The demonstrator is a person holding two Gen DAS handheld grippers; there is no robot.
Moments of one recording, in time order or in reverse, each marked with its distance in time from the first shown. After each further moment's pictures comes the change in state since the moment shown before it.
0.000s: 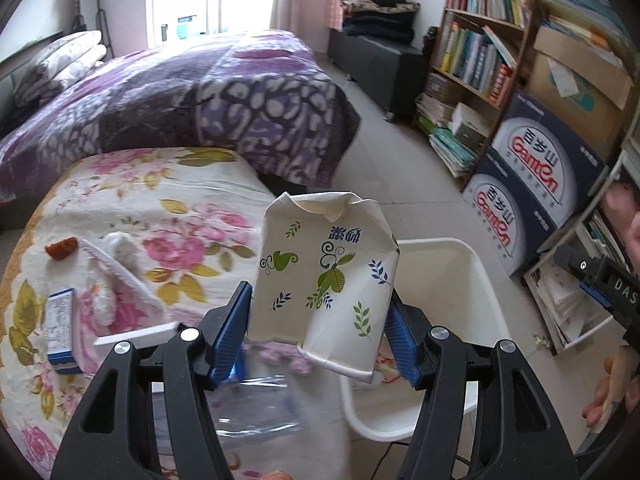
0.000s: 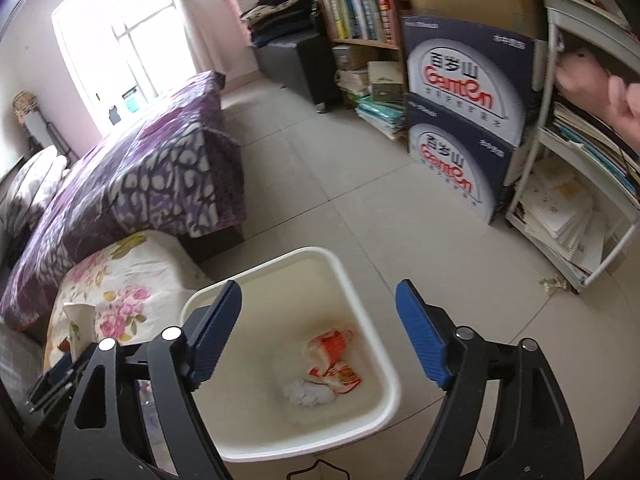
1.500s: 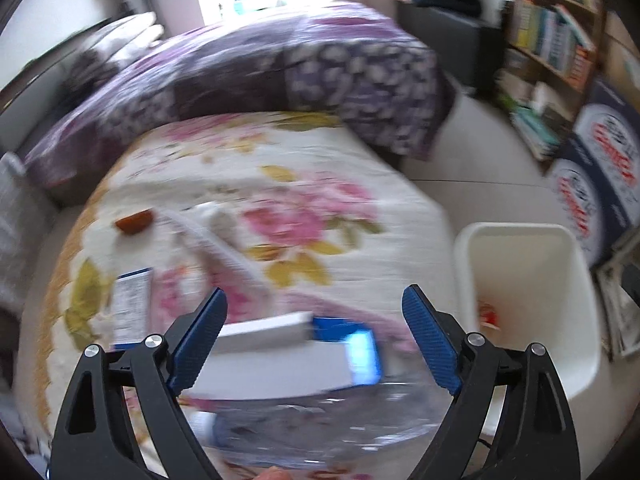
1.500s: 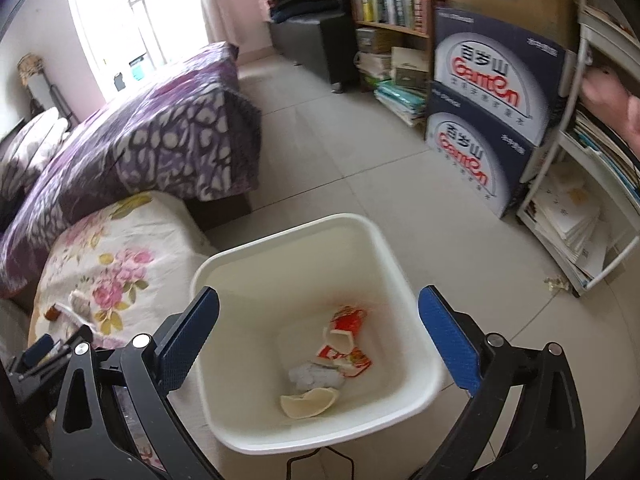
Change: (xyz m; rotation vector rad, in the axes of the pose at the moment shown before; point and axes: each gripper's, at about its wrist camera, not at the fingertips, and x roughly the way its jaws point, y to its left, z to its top) left arm 0.019 0.085 -0.002 -0.062 0.111 0.295; right arm 0.019 0.060 -0.026 -0.111 0.071 -0.013
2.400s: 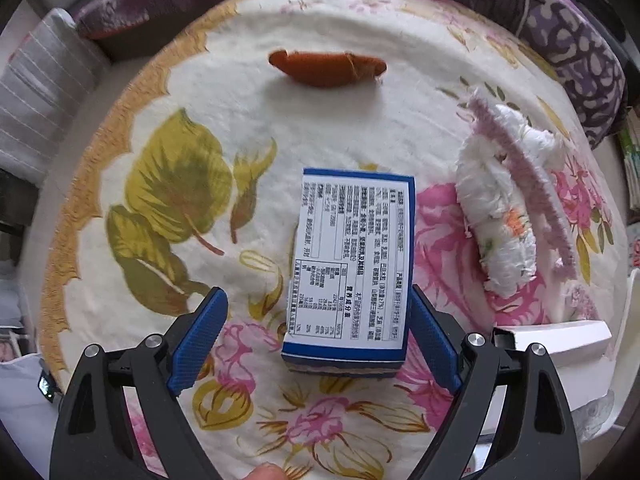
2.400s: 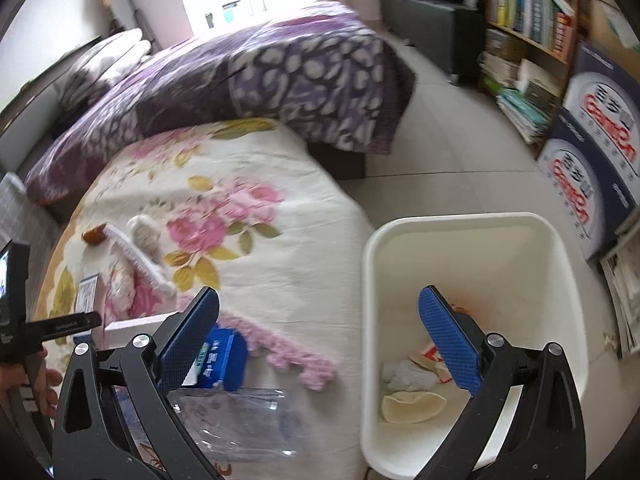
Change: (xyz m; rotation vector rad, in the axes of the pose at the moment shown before) left arm 0.097 0.201 -0.036 -0.308 0.397 0.105; right arm 0.043 0.147 -0.034 -0.278 0.100 0.209
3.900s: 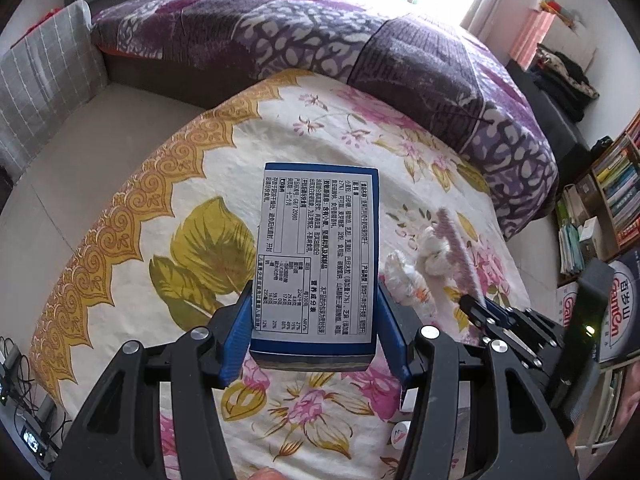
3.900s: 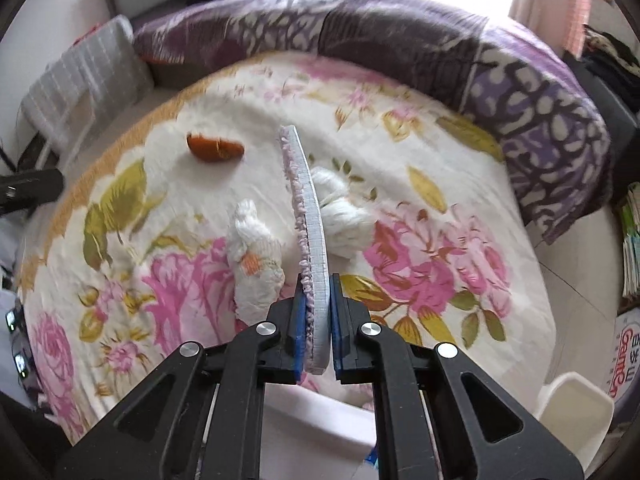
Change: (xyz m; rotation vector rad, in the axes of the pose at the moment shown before) left arm -0.114 0.055 -0.001 -0.124 -0.262 -0.224; right arm 0.057 0.159 0.022 -0.529 0.120 0.244
